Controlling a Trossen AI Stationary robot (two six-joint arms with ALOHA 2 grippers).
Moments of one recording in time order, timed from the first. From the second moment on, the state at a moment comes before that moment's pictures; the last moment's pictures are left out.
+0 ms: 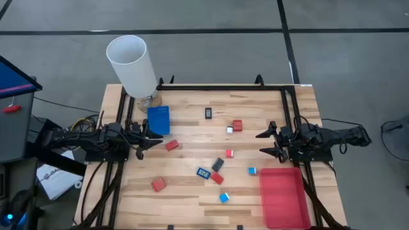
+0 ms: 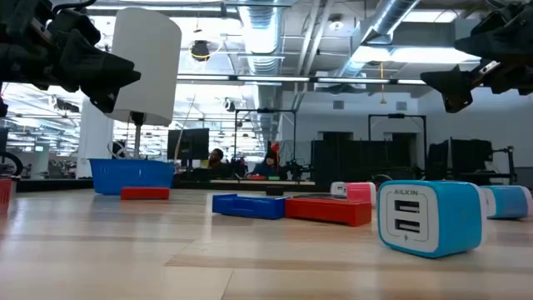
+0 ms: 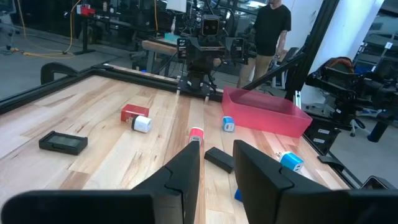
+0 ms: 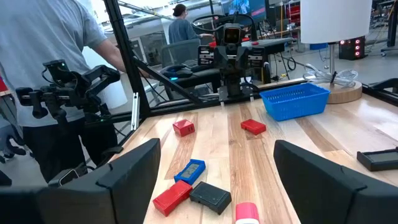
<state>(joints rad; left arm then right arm) 0.01 0.14 0.01 0.11 -0.02 -0.22 0.11 0.00 0.01 0.01 0.00 0.21</state>
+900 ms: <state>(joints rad) 0.01 0.14 0.01 0.11 -0.02 -0.22 0.10 0.00 0.01 0.01 0.02 0.12</state>
